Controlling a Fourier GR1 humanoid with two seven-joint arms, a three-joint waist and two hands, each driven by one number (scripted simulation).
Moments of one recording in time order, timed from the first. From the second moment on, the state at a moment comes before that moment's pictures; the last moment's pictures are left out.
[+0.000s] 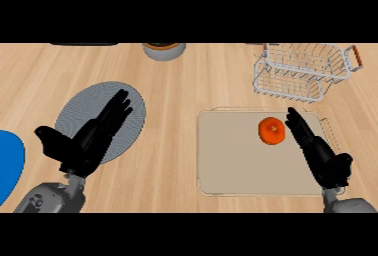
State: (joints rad) left arm -0.18 0.37 -0.33 -1.62 0.42 0.16 0.16; right arm -0.05 -0.35 0.18 -1.42 -0.16 -0.01 -0.10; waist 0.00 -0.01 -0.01
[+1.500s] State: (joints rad) left arm -0.12 0.31 -0.30 -1.34 0.26 0.11 -0.13; right arm -0.76 -0.51 0.54 -1.18 0.44 0.23 0.29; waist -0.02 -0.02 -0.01
